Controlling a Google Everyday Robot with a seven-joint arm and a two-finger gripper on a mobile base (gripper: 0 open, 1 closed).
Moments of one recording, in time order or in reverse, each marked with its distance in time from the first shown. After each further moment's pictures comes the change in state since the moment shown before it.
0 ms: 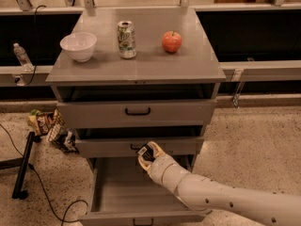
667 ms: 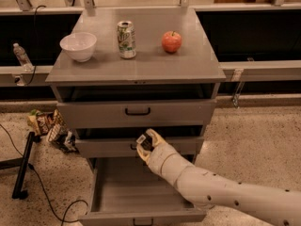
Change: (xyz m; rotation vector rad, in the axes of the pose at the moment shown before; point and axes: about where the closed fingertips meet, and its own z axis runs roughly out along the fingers) arm -0.056 -0.023 -0.022 0.046 -0.028 -0.081
